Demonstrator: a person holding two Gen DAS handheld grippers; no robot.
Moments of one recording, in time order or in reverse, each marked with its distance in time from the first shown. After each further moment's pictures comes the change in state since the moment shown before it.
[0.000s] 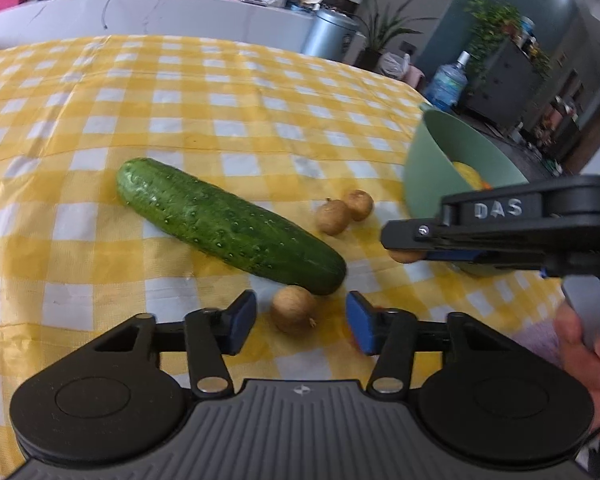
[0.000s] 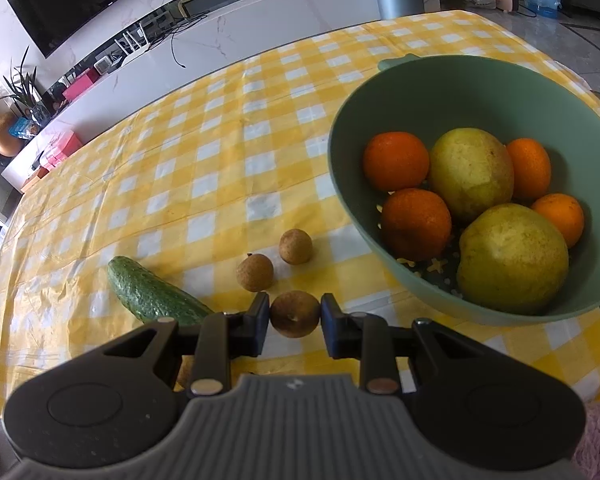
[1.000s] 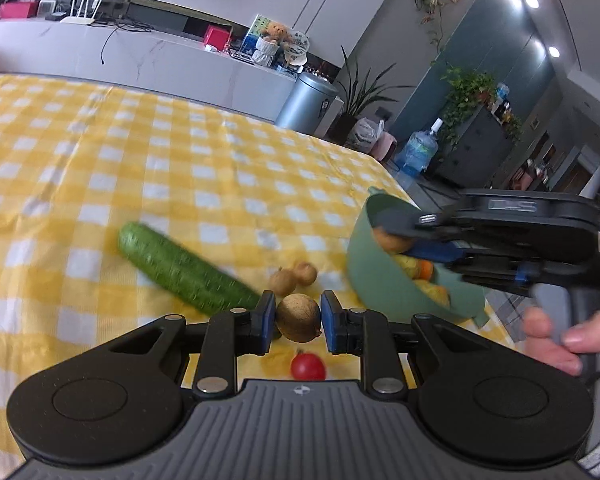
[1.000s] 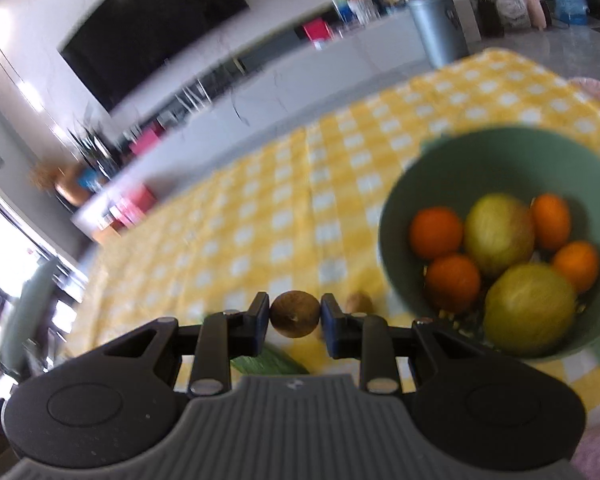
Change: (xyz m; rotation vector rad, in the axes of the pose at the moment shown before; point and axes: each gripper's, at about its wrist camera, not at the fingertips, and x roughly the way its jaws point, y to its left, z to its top) left arm -0.065 -0.018 0.013 -0.053 -0.170 -0.102; right arm -0.065 -0.014 0.018 0.055 -0.174 0.261
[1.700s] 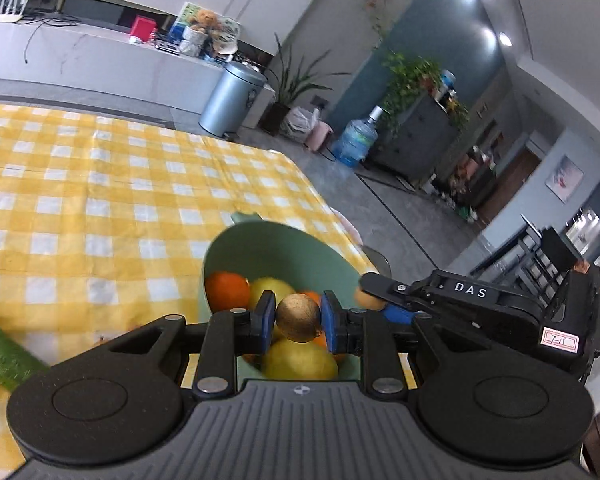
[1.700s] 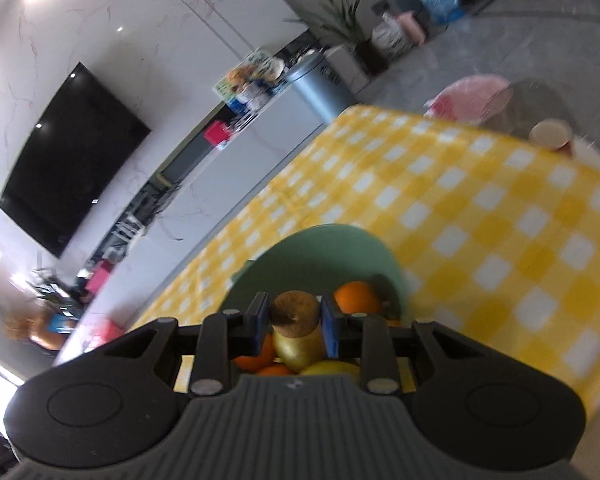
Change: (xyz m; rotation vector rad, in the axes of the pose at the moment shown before) left arm 0.094 -0.093 0.041 0.024 0.029 -0.175; right arm -0.061 -0.139 0.025 0.334 -0.236 -0.108
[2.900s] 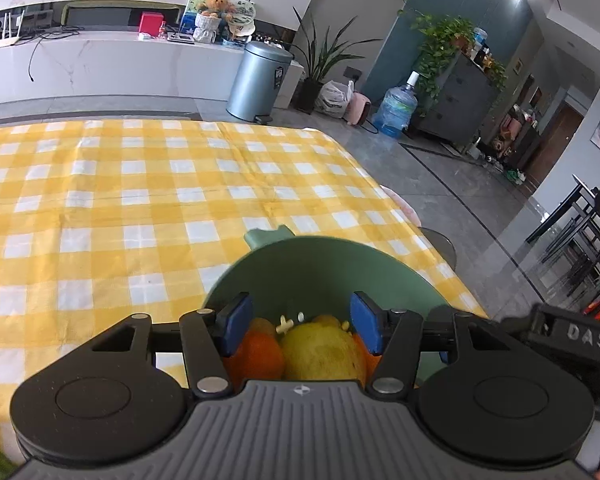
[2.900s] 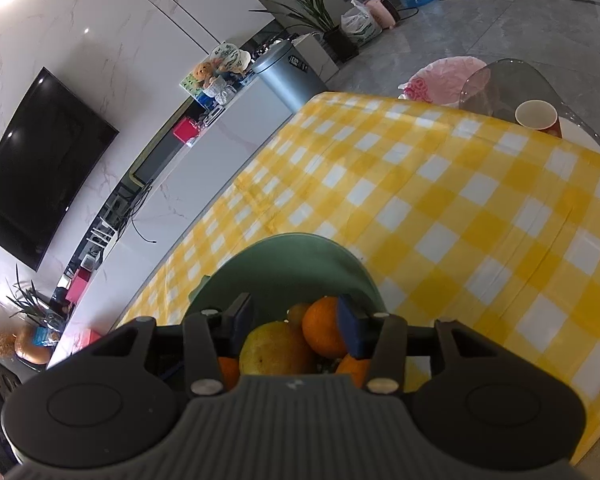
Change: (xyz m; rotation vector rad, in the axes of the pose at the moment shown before) left arm 0.088 0.001 0.021 0.102 0.076 0.155; right arm 0.032 -0.014 0.013 0.049 0.014 -0.096
